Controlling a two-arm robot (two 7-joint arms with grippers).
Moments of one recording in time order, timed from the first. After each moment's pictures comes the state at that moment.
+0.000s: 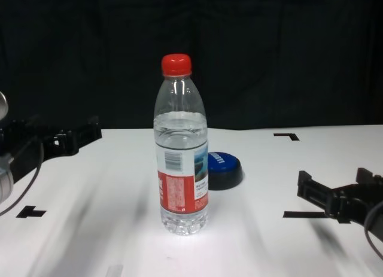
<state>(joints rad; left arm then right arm) -0.05 0.14 0.07 -1.60 0.14 0.01 -0.09 -0.06 0.16 -0.26 -1.64 0.19 -0.04 -0.06</state>
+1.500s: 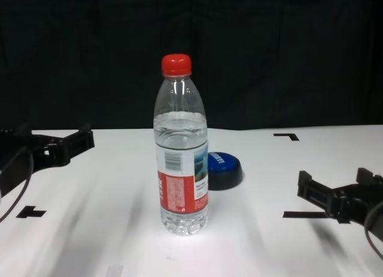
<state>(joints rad) 0.03 0.12 0.05 -1.68 0.16 0.03 -0.07 -0.06 0.16 -0.26 -1.64 0.19 -0.04 -0.06</state>
